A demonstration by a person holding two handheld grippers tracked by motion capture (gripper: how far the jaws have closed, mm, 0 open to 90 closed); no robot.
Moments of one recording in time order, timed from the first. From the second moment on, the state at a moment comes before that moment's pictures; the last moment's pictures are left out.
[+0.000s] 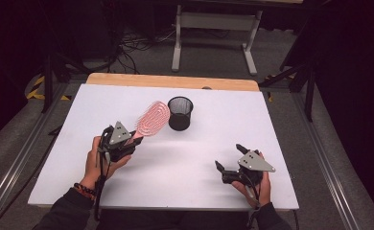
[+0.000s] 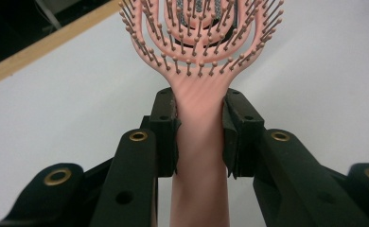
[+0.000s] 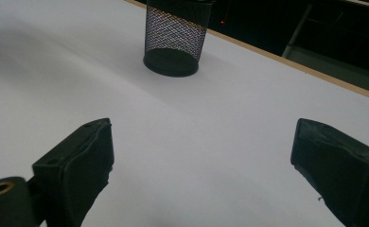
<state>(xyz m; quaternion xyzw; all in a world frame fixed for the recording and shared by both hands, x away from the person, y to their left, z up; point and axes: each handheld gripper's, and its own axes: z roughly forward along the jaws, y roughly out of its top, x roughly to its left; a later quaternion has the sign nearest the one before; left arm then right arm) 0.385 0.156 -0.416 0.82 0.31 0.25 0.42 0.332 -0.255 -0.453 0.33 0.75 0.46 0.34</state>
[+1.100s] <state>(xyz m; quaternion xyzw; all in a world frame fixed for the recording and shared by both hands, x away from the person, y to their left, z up) 0.382 0.121 -0.428 0.77 0.25 0.27 0.52 0.358 -0.213 -0.398 0.30 0.69 0.53 0.39</state>
